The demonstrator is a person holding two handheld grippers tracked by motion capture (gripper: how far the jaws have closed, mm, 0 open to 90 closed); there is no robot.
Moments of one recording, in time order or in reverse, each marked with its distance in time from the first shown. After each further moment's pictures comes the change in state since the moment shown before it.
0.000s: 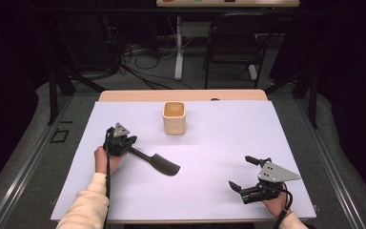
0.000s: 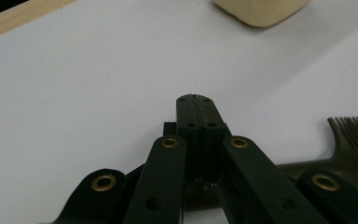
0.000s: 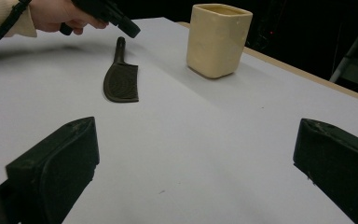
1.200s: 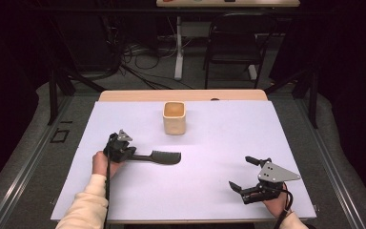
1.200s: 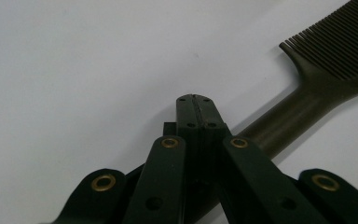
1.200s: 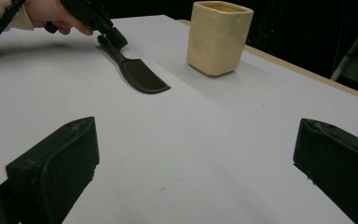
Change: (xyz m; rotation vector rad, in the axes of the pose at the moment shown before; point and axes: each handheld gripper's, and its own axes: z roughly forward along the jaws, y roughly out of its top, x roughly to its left) left arm -0.009 -0.011 -0.003 0.177 -0.064 0.012; right arm -0.001 -0.001 0.000 0.007 0.002 -0.006
